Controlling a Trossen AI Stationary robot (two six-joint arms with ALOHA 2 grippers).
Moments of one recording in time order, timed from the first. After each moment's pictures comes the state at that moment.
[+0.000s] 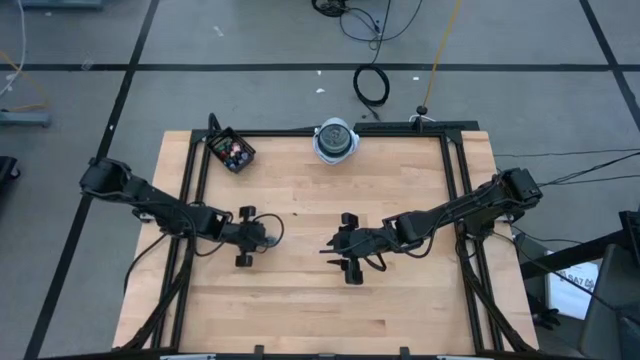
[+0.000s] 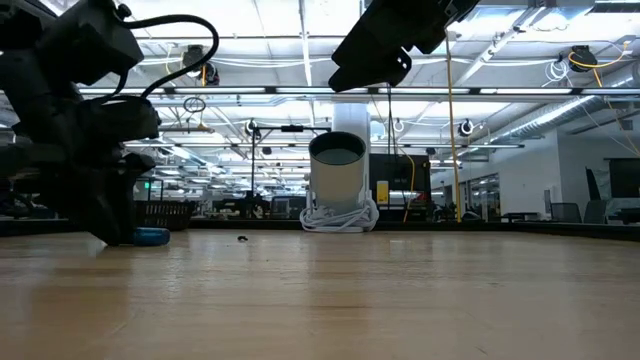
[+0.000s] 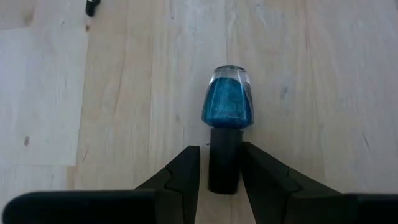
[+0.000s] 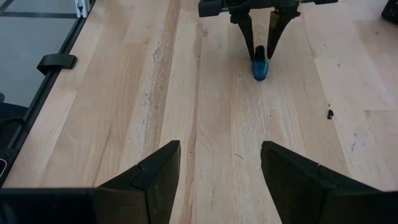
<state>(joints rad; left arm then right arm) -0.27 1.28 0.39 -0.17 -0.21 -0.16 0.30 1.62 1.11 -0.14 0.16 0.20</state>
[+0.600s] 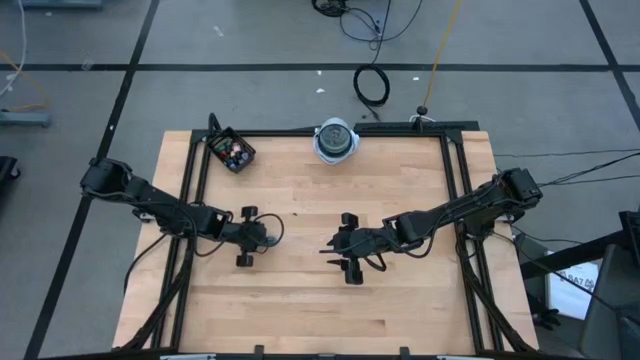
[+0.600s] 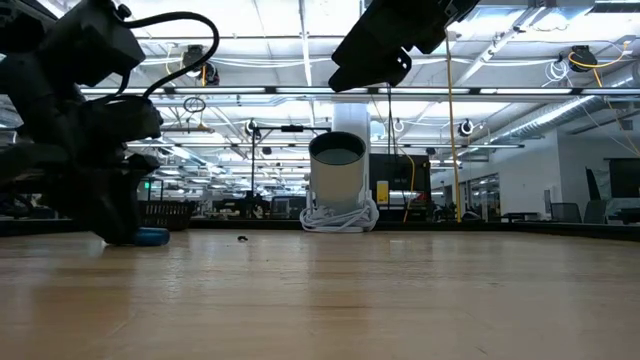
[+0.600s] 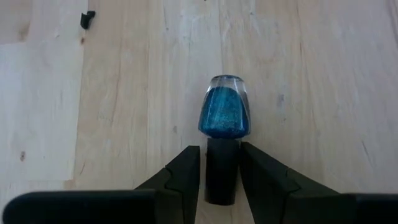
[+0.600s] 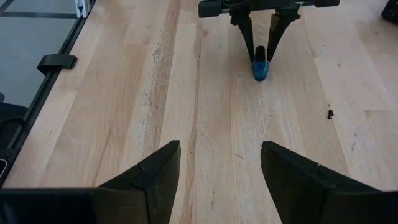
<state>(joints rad) -0.27 1.30 0.38 -0.15 -0.18 -0.13 0.30 1.62 1.11 -0.14 0.16 0.20</state>
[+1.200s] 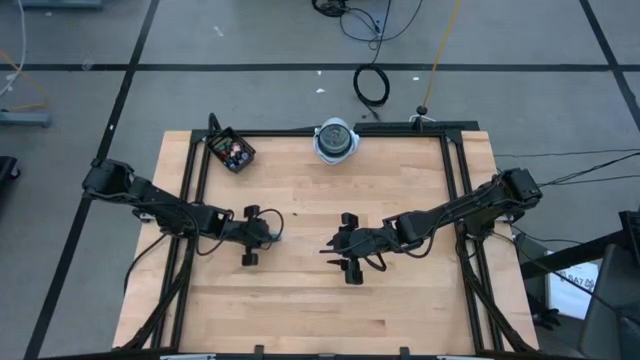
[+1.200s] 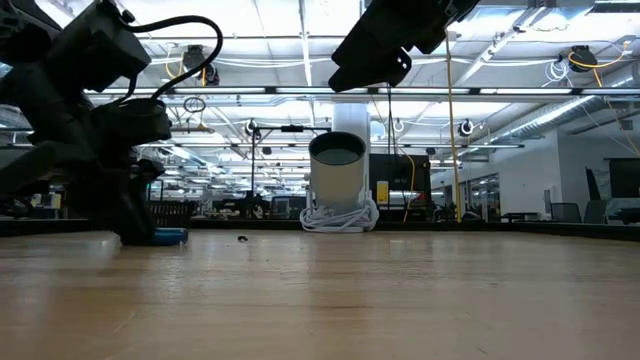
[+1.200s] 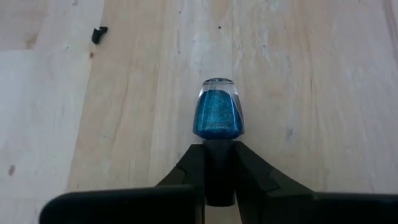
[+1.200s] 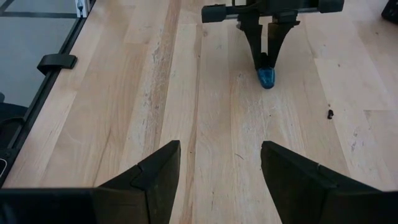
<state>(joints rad) -0.23 1.33 0.35 -0.06 -0.16 -0.19 0.30 1.62 1.11 -0.14 0.16 0.20</state>
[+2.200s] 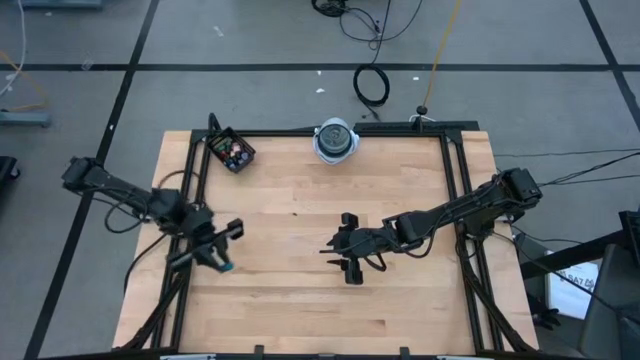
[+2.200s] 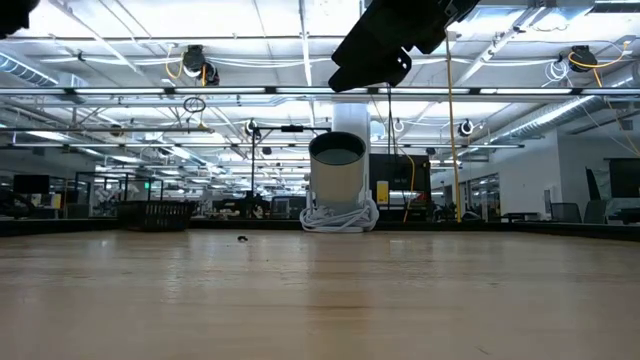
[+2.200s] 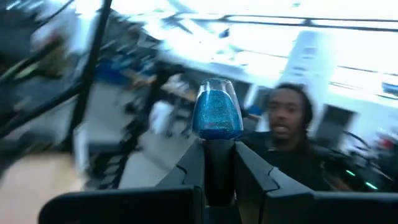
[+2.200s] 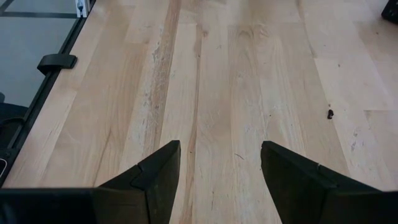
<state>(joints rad) -0.35 0.68 0.35 0.62 0.47 -0.44 0.30 1.62 1.11 -0.14 0.16 0.20</state>
